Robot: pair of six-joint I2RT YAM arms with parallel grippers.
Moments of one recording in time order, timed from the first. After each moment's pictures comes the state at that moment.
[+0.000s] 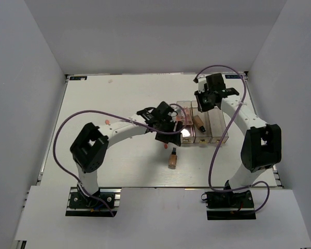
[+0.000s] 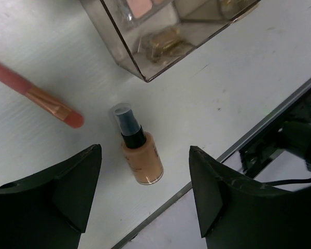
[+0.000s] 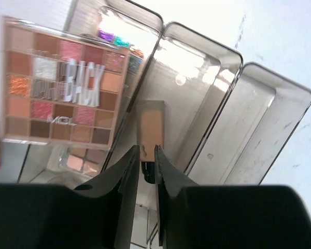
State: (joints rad) left arm -0.83 1.80 1.34 -0.48 0.28 -0.52; right arm 0.27 1.70 1.37 -0.61 -0.10 -0.17
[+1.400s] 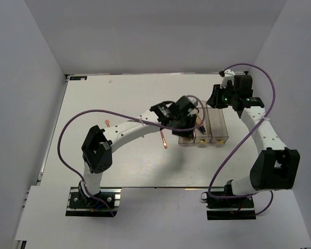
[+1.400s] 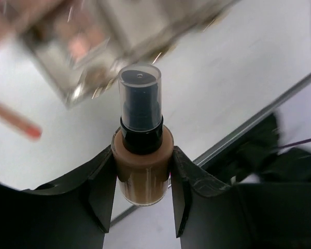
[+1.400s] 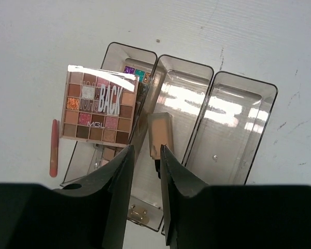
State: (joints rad) left arm -1.00 1.94 1.75 -0.78 0.05 -0.61; right arm 0.07 1.43 1.22 -0.45 -0.39 -0.03
